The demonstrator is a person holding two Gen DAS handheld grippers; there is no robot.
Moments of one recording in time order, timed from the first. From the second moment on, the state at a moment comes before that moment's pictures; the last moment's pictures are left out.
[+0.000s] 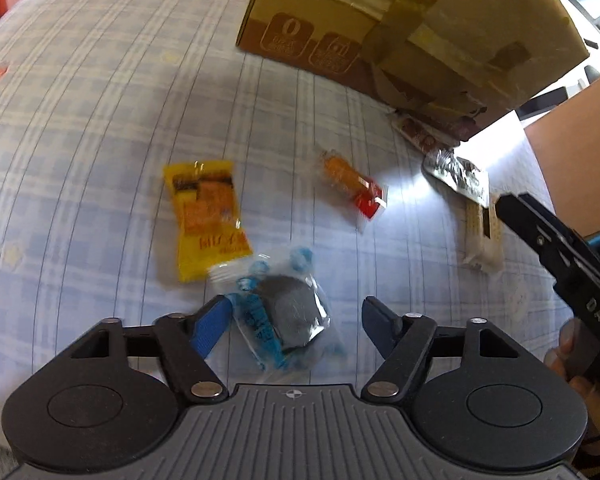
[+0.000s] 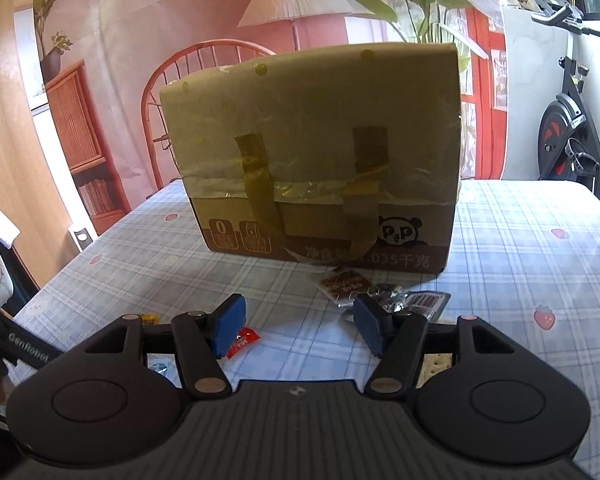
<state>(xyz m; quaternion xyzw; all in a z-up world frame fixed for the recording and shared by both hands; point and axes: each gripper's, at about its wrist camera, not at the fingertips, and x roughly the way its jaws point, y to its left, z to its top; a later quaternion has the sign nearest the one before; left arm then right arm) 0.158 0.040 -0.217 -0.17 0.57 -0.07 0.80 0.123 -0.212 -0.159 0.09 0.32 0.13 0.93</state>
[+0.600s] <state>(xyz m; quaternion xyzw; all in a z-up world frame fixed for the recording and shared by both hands) 0.199 0.039 -0.218 -0.14 0.53 -0.06 0.83 0.120 -0.220 -0.166 0.10 0.33 0.12 0.93</state>
